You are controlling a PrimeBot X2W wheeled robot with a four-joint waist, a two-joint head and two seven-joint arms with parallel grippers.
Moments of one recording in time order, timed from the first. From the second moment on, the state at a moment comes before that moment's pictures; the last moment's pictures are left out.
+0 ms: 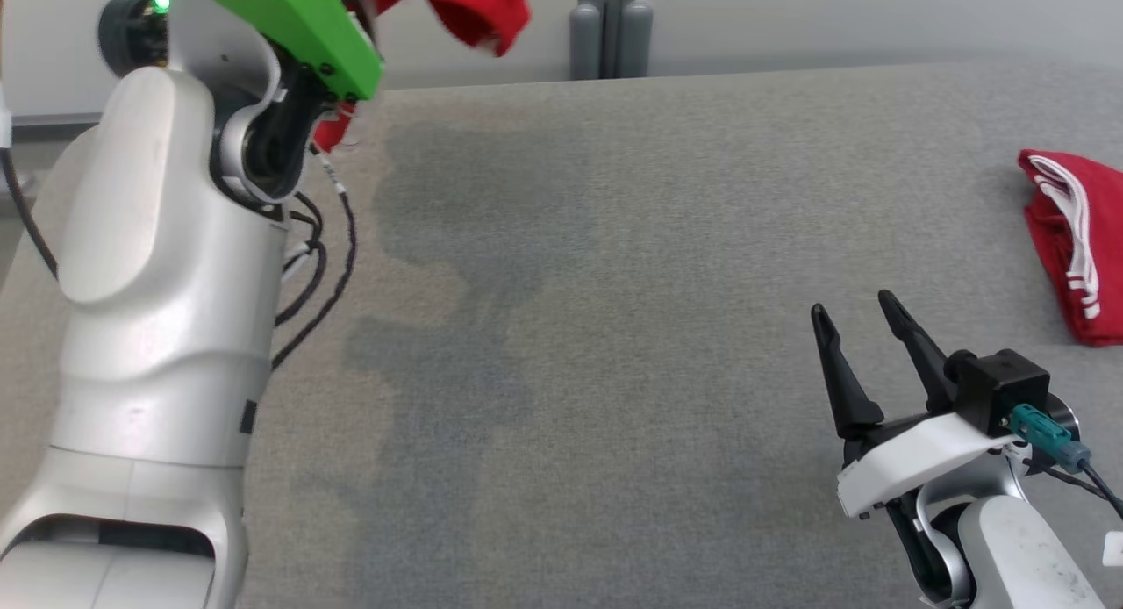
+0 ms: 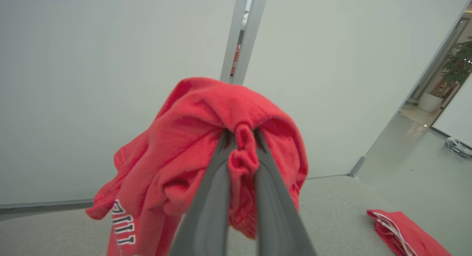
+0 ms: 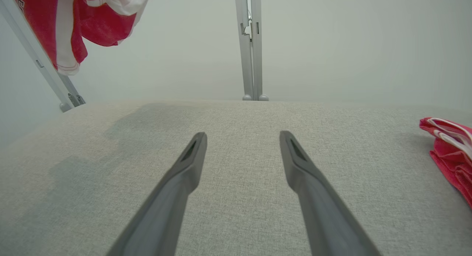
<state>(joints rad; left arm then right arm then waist) -1.04 0.11 -0.26 0.58 -0.67 -0.12 0.24 -0.12 -0.17 0.12 0.08 0.24 0.13 -0.10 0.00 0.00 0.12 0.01</state>
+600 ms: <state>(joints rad) -0.69 0.14 -0.49 0.44 -0.72 -0.09 0.32 -0.12 -0.12 0.10 0.10 0.24 0.13 -0.15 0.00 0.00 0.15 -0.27</state>
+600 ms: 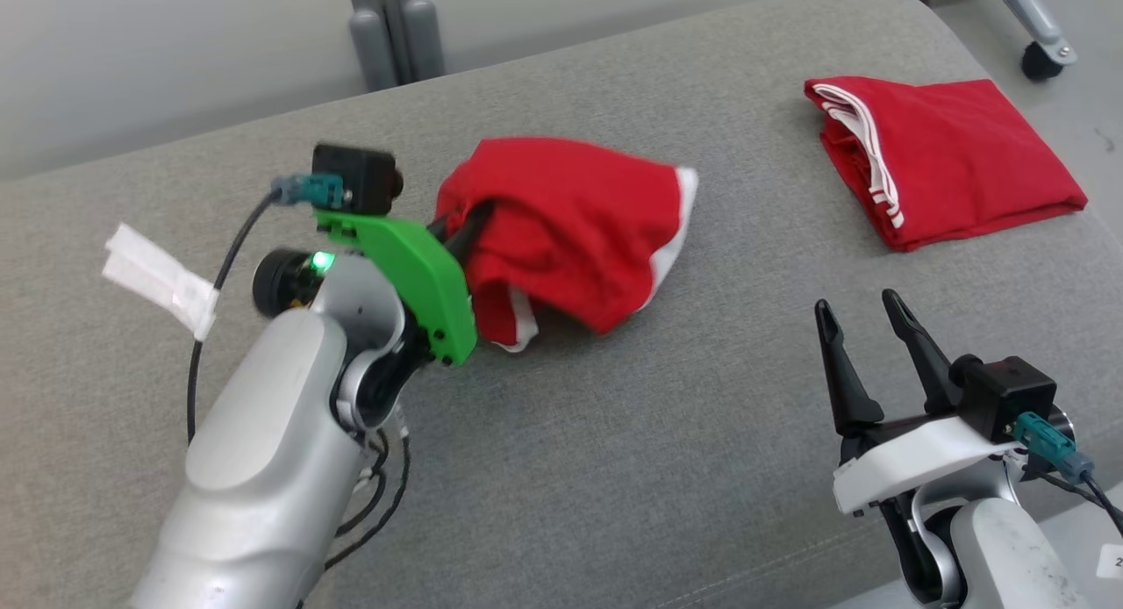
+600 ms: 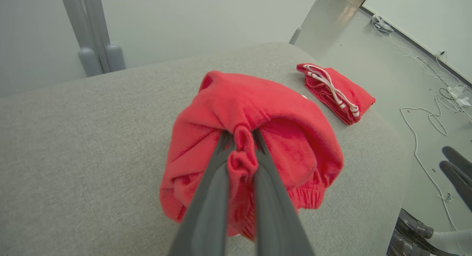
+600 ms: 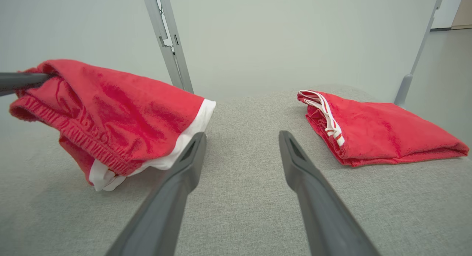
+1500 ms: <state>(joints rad) -0.26 0.20 -0.22 0.29 -0.60 -0.07 -0.26 -0.09 -0.15 0.08 0.11 0.24 0.13 -0.14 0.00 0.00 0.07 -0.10</state>
